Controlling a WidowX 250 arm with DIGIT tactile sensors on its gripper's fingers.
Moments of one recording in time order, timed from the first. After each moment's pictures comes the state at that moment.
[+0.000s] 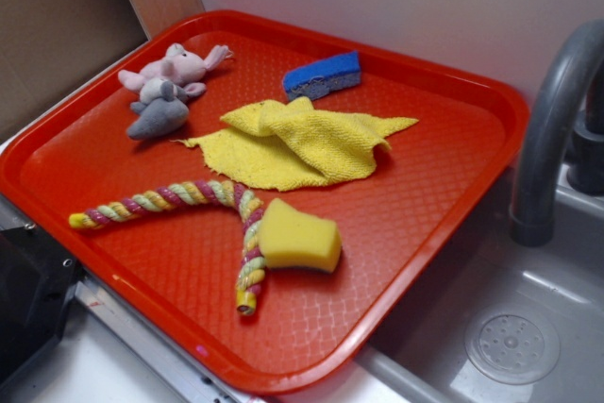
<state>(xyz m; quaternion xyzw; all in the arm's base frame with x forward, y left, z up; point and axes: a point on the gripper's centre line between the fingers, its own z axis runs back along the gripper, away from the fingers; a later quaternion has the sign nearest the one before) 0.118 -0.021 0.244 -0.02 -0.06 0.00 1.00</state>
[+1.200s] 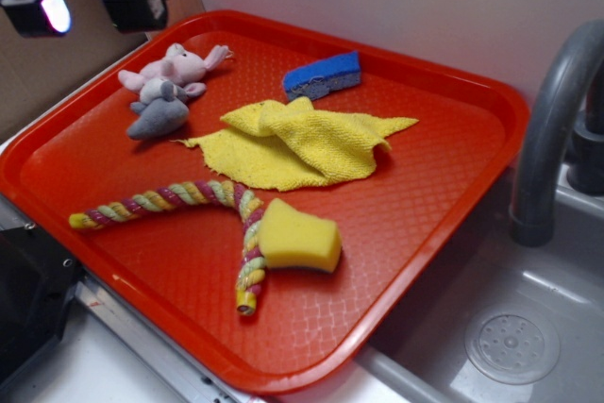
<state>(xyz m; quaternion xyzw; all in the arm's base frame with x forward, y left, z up) 0.199 0.016 0.145 0.03 -0.03 0.35 0.94</state>
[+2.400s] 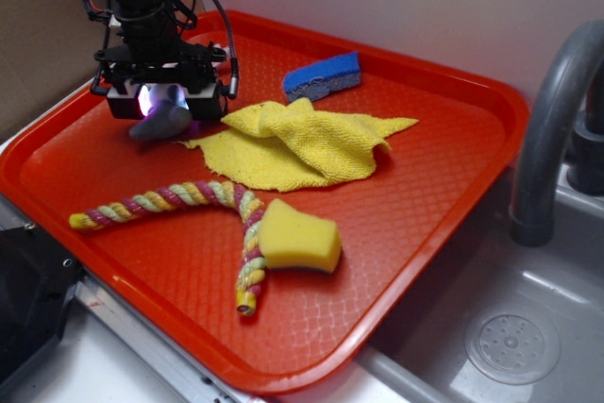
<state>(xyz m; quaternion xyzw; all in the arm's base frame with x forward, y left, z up) 0.230 0.061 0.021 0.09 0.00 0.34 0.94</state>
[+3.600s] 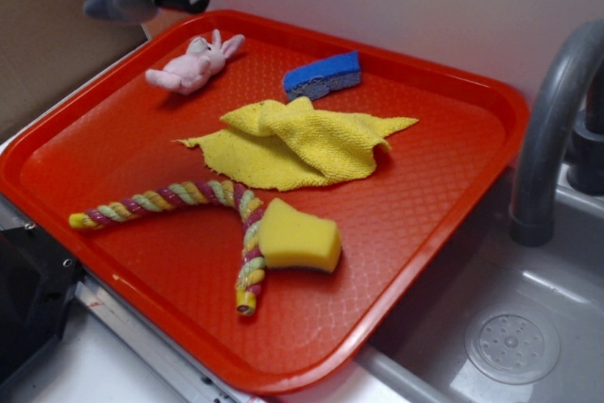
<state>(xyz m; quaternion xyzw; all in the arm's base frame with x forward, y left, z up) 0.229 -0.027 0.180 0.02 -0.04 0.09 1.00</state>
